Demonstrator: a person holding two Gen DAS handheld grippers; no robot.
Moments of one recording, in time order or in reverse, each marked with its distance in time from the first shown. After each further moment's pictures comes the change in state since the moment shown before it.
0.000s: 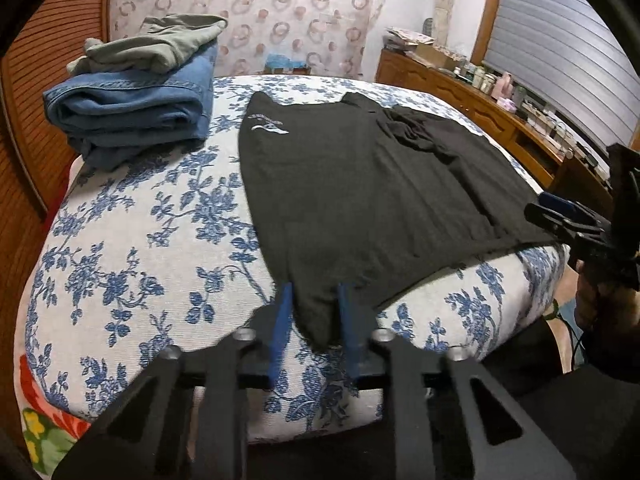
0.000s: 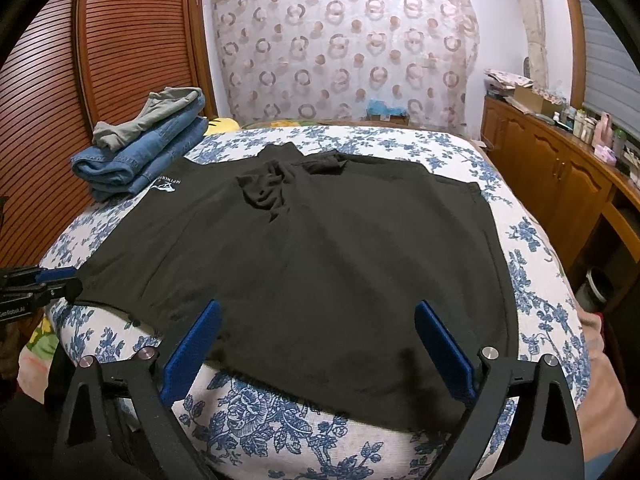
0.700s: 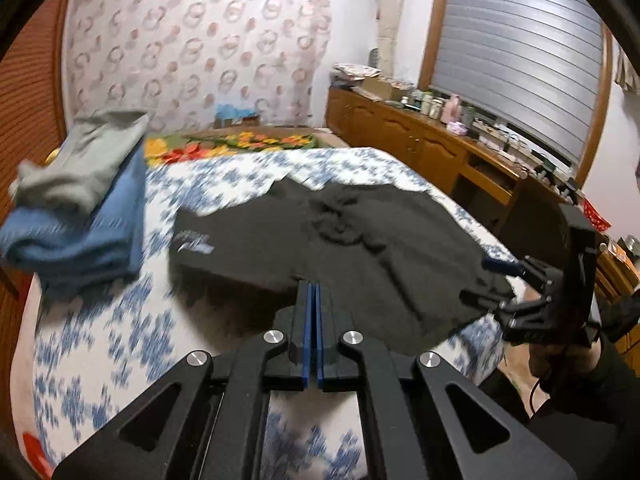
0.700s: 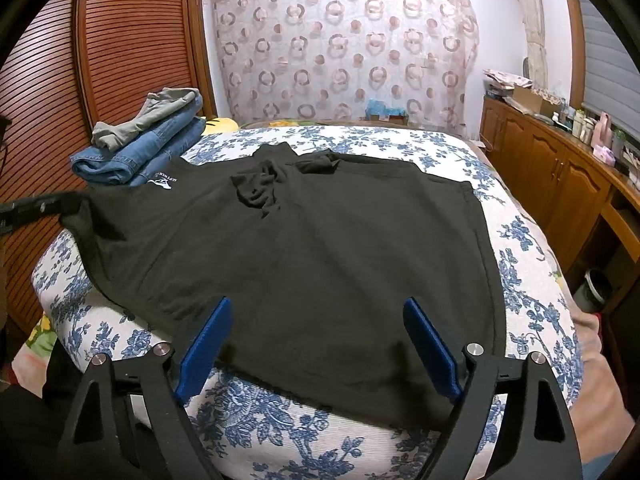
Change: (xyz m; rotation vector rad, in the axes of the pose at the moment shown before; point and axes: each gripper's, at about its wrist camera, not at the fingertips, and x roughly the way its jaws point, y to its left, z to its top) left arm -0.017 -0.052 0.085 0.137 -0.146 -0.125; right arm -0.006 -0.010 0.002 0.005 0.005 -0.005
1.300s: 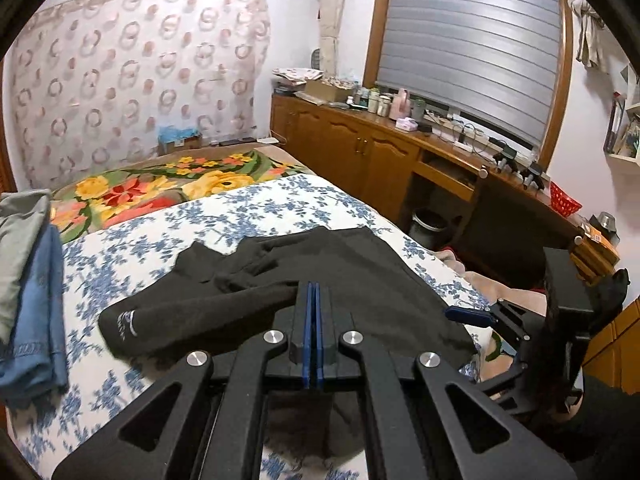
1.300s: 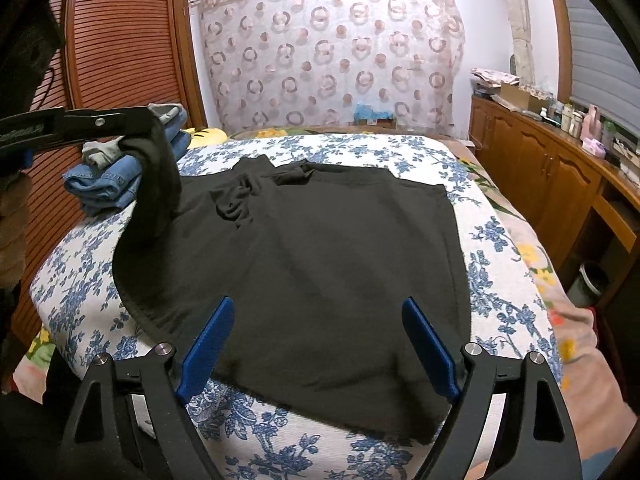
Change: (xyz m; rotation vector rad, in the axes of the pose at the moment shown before) left arm 0.055 -0.064 0.070 0.119 -0.002 -0.141; right arm -0.014 -0.015 -0.001 0.033 -0.023 -0.017
